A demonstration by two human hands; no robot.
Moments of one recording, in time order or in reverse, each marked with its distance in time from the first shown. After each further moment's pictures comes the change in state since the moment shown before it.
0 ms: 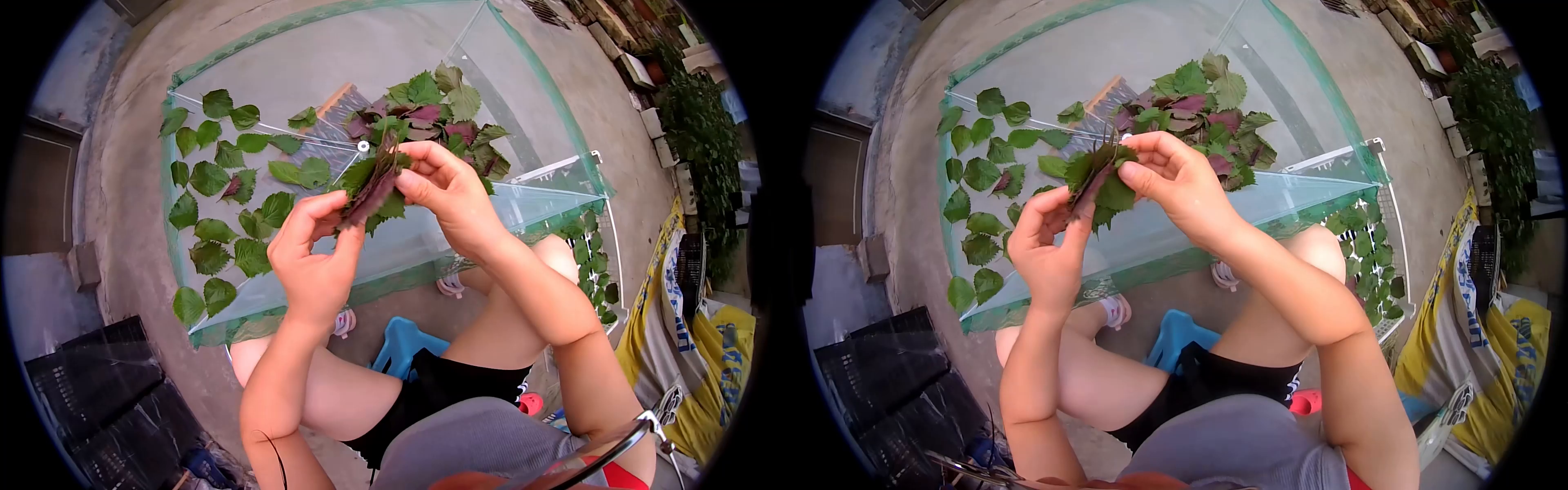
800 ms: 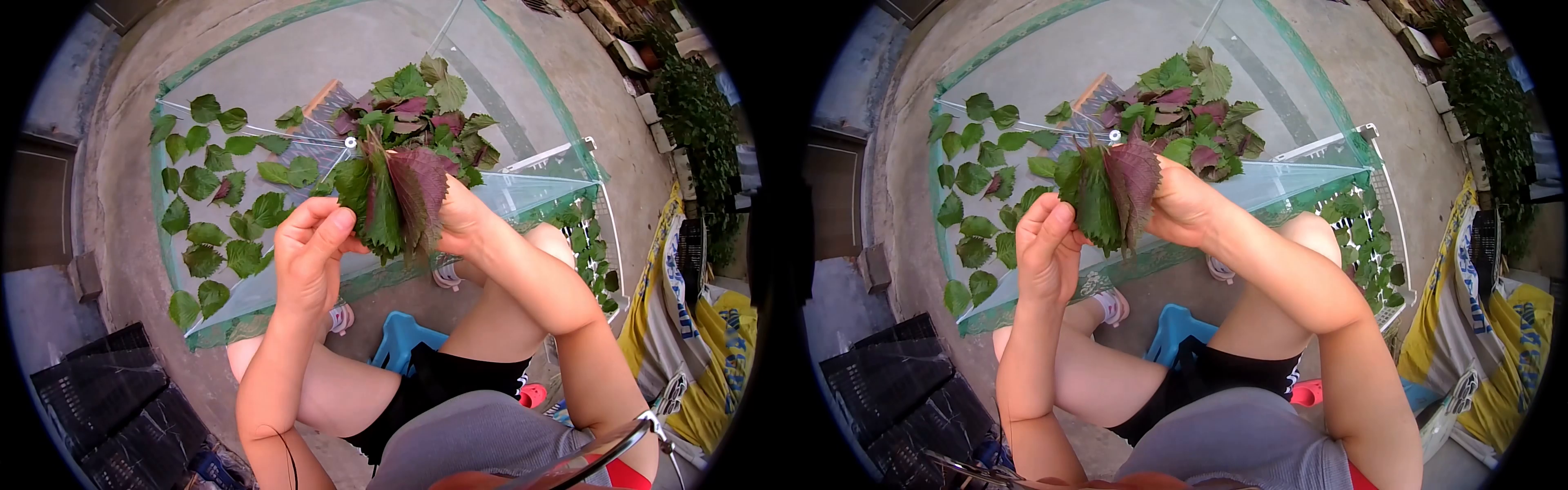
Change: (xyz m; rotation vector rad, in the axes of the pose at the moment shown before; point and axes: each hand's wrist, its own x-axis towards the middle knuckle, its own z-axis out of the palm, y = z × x) left_hand -0.003 0.006 0.003 -0.767 -0.192 -0.526; right_hand 0.000 0.010 -0.012 0.778 -0.300 0.318
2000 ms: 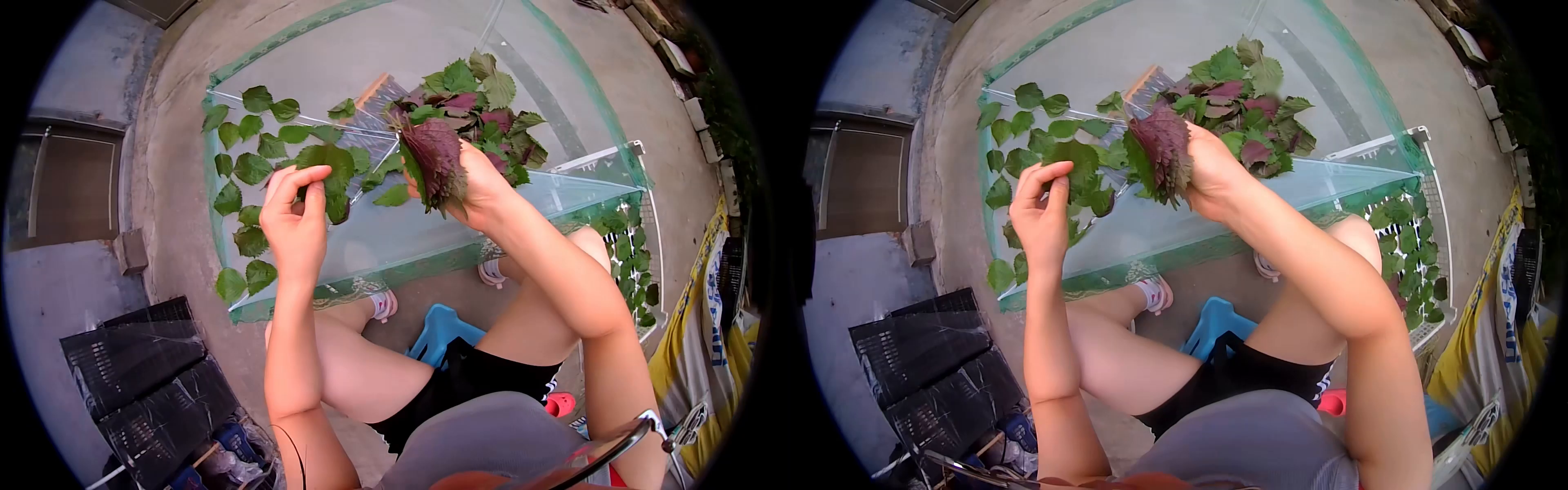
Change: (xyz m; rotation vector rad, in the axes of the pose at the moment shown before) left_hand 0.019 0.038 -0.039 1.045 0.288 0.437; right_hand 0.030 0.000 0.004 -0.134 0.321 -0.123
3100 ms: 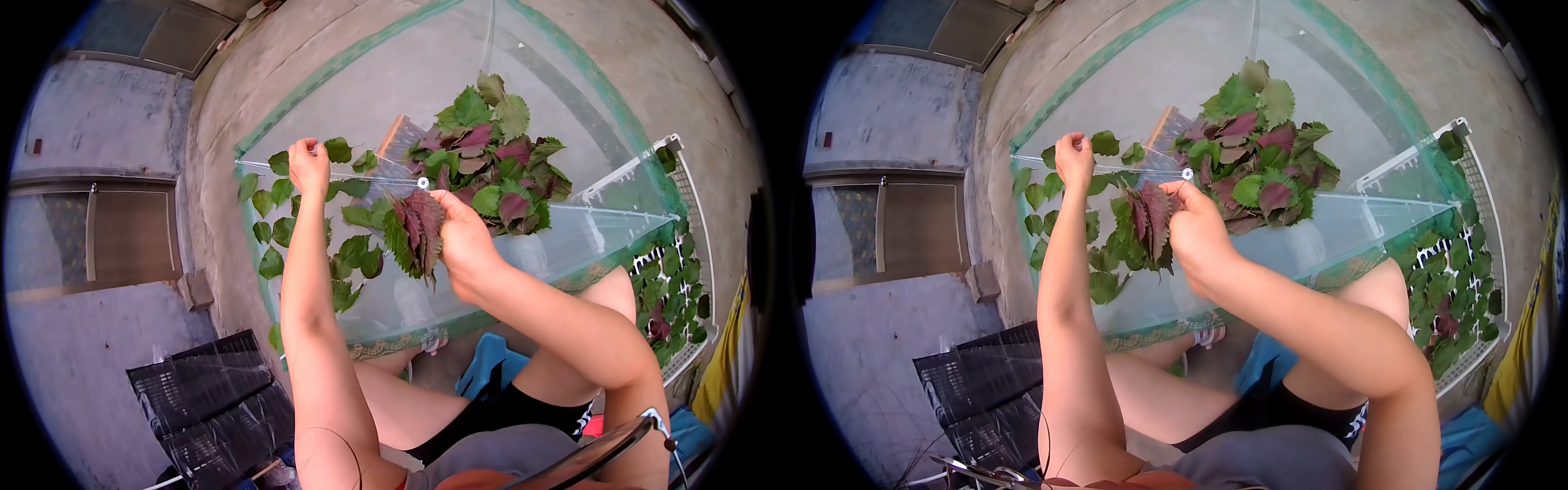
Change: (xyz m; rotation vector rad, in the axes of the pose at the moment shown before) left_hand 0.210 -0.167 0.053 0.841 0.153 0.129; right_hand 0.012 0.004 0.000 0.037 0.217 -0.064
